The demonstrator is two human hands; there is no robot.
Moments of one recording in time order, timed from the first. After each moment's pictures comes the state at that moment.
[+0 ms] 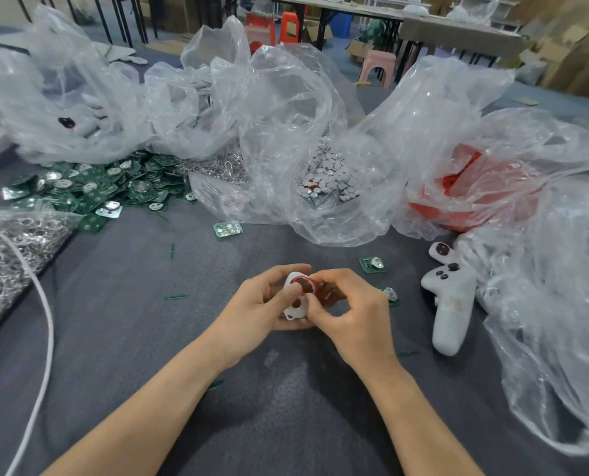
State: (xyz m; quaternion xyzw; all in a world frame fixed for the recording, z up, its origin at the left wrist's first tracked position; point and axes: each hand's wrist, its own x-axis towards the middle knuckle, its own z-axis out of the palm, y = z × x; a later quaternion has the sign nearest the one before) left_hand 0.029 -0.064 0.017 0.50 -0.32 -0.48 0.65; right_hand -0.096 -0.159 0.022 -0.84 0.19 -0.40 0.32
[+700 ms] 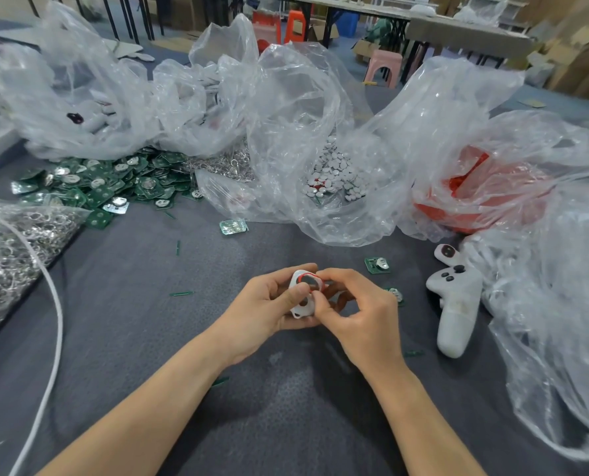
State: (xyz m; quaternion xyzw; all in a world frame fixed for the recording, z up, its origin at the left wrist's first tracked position) left_hand 0.030 -0.065 0.018 0.45 -0.29 -0.53 0.66; right_hand -0.099 -0.158 0.024 -0.85 0.19 -0.40 0.29
